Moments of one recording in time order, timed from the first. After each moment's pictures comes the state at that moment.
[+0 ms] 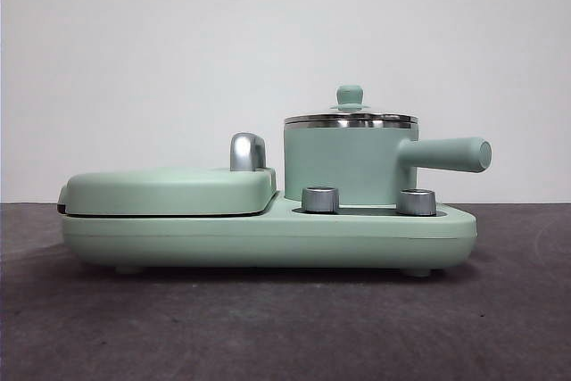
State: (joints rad) left arm -0.67 0.58 1.08 -0.91 0.18 -0.15; right arm 0.50 0.42 0.87 -0.80 -0.37 0.30
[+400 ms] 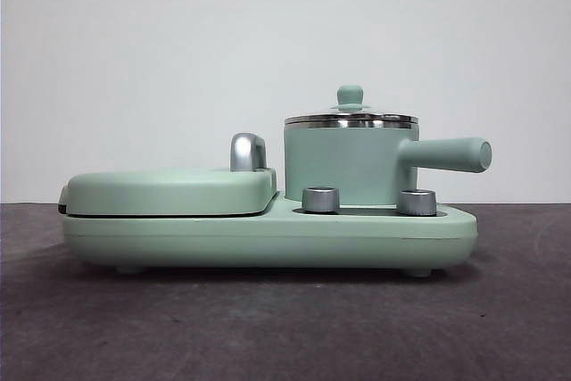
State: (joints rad) left arm -0.62 0.57 1.07 -0.90 0.18 -0.15; right arm 0.50 0.42 0.87 -0.80 -0.37 0.30
